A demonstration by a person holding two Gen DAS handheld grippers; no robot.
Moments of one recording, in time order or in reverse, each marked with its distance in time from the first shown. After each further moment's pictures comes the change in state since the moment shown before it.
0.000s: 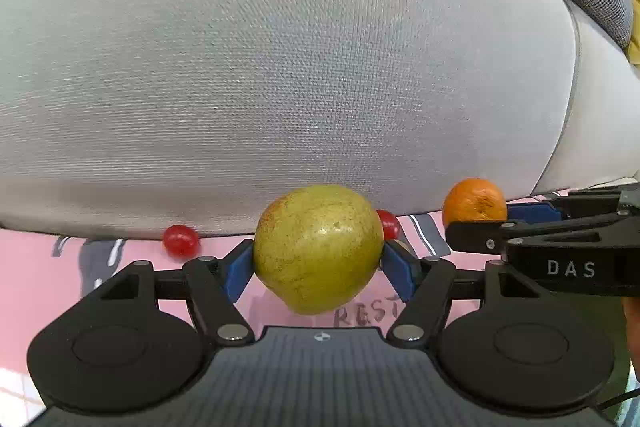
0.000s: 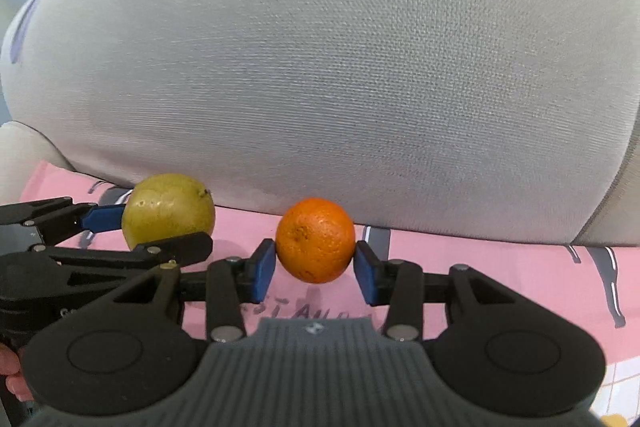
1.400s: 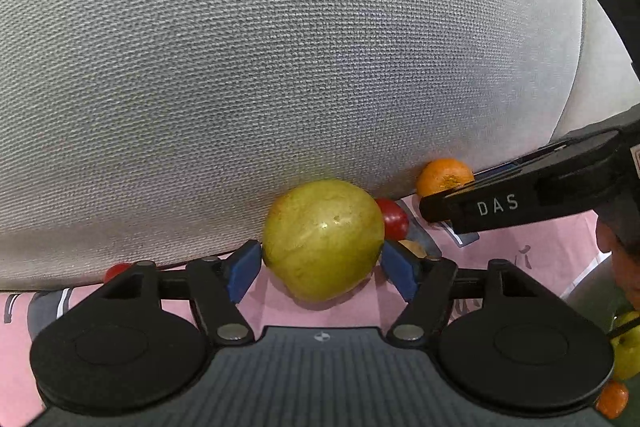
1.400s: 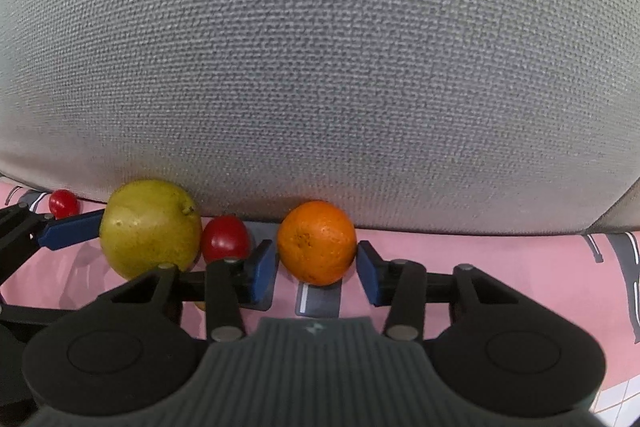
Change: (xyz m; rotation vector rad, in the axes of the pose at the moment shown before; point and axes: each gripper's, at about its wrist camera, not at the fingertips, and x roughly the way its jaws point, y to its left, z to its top) left arm 0.074 -0.012 0.019 0.174 0.119 -0.033; right arm 0.138 -0.032 0.038 0.089 0.216 -0.089
